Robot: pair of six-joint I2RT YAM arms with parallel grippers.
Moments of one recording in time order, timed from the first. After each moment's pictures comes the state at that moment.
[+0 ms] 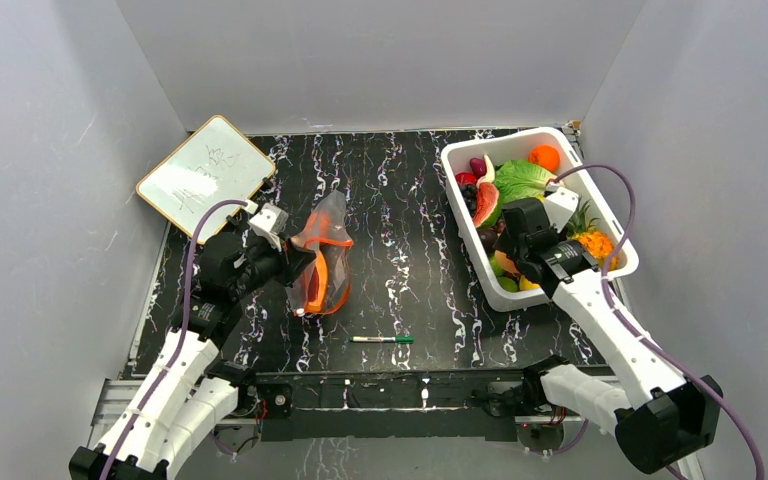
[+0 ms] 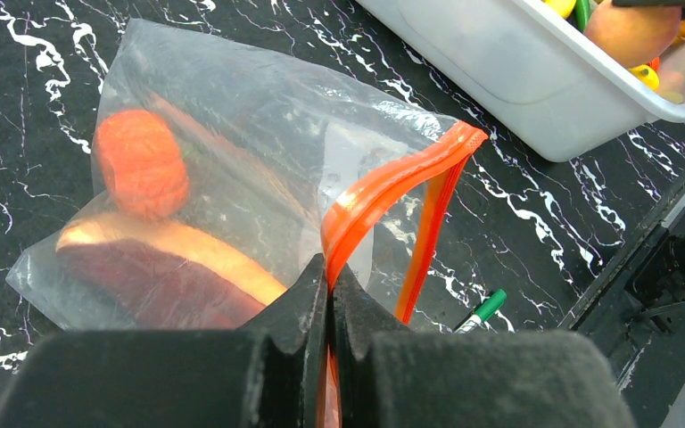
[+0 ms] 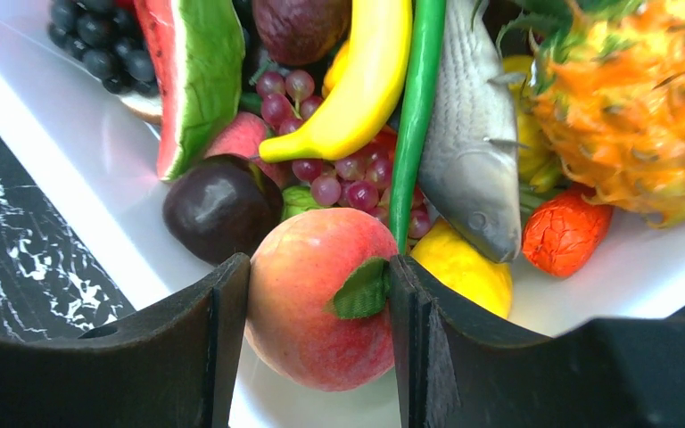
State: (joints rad) left arm -0.31 0.70 0.59 -0.23 0.42 -0.14; right arm 0.36 1.02 0.90 -0.73 0.55 0.71
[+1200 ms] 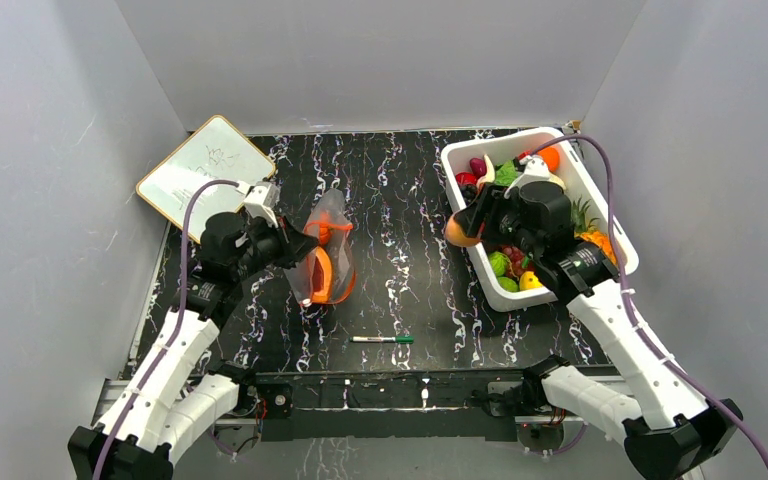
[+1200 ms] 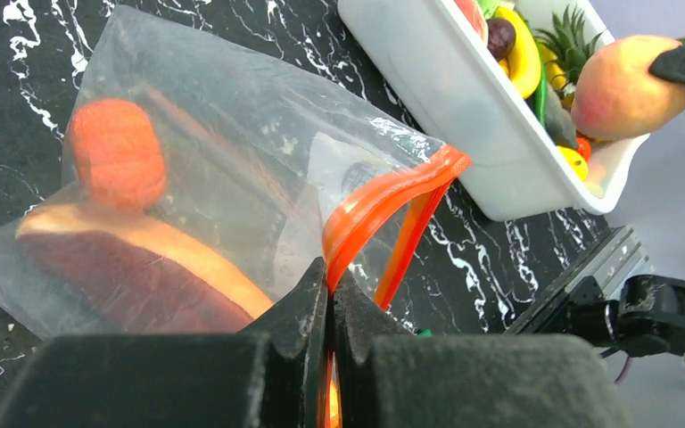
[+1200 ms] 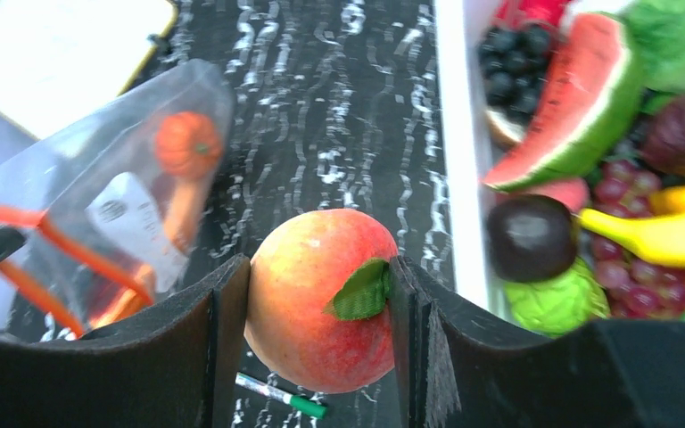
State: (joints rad) left arm -0.31 0.81 0.72 -0.28 0.39 -0.36; right arm 0.41 0.94 1.03 -0.54 0.04 0.47
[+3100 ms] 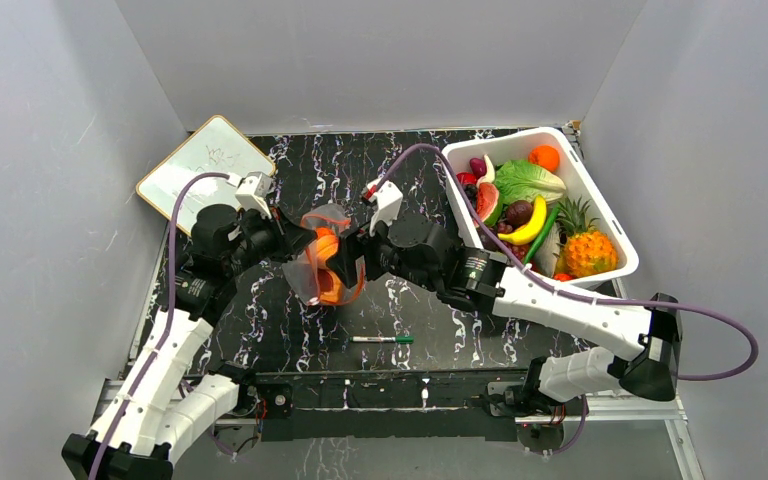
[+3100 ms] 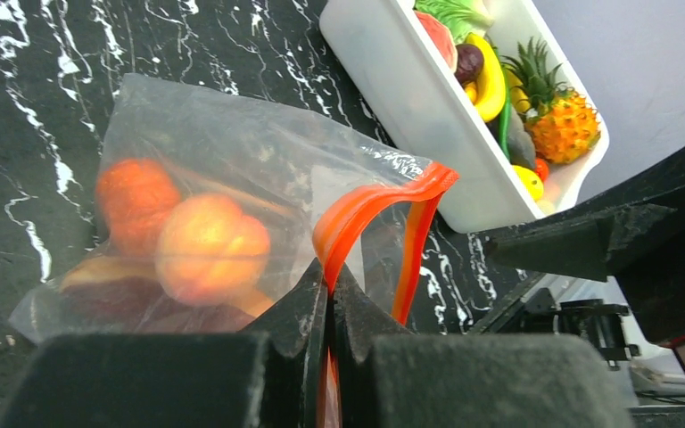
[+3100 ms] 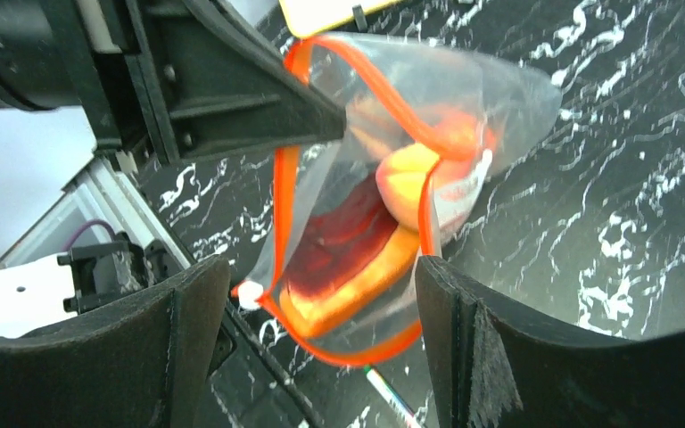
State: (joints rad) left arm -0.31 0.82 0.84 -0.38 0.39 -0.47; right arm 1.13 1.31 1.21 -0.18 0.21 0.37
